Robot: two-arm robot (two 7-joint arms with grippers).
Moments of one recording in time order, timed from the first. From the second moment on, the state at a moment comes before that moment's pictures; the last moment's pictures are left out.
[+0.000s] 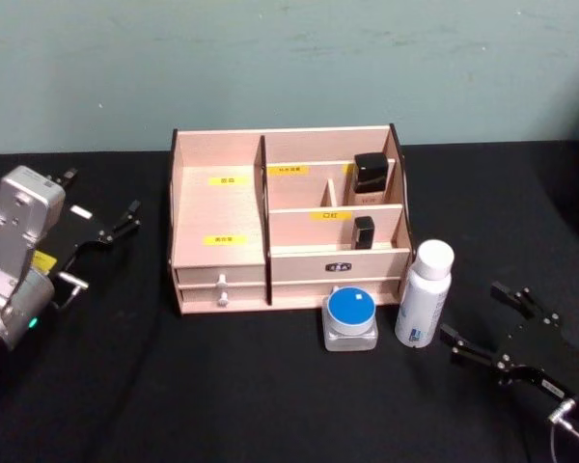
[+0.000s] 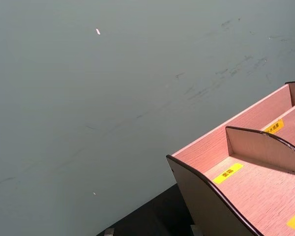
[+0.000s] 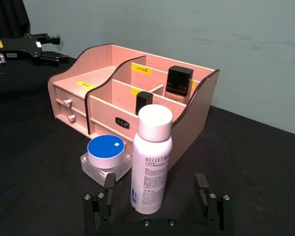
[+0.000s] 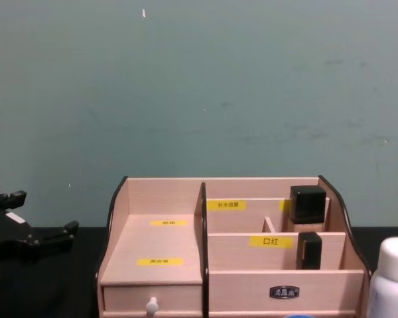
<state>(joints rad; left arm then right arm) -0.20 0.60 0.45 -1.41 -0.25 -0.12 0.03 -0.33 0.68 -0.17 -1.82 0.43 -0.09 0.31</state>
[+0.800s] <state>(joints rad) -0.20 0.60 0.45 -1.41 -0.25 -0.12 0.03 -0.18 0.57 -0.22 -1.72 0.36 -0.06 0.38</state>
